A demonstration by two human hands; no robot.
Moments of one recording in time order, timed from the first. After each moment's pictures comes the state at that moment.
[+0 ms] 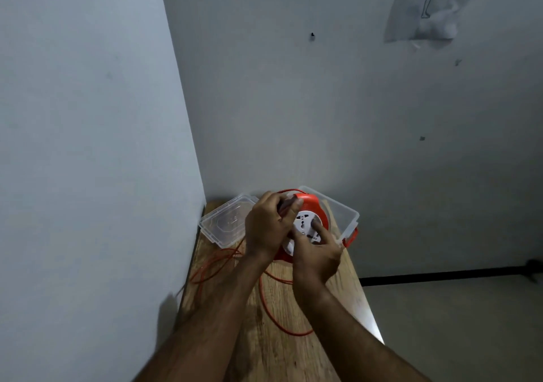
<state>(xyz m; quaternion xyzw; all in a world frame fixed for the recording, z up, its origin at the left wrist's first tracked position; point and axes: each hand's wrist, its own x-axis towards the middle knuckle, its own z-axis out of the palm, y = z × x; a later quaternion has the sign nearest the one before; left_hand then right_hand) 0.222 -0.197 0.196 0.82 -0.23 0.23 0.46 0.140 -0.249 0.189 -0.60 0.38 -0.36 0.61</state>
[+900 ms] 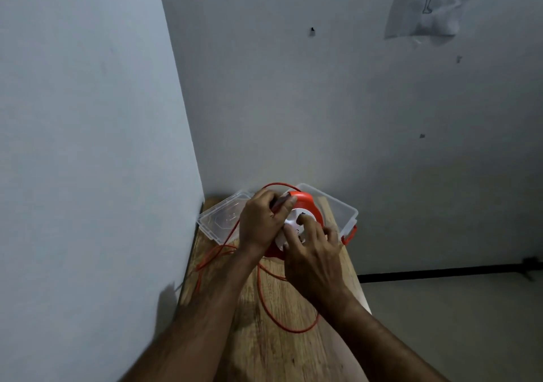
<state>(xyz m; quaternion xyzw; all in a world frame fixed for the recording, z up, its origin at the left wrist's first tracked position) 0.229 -0.190 0.197 0.82 -0.24 0.21 0.48 0.123 -0.289 0.164 -0.93 0.00 -0.36 0.01</state>
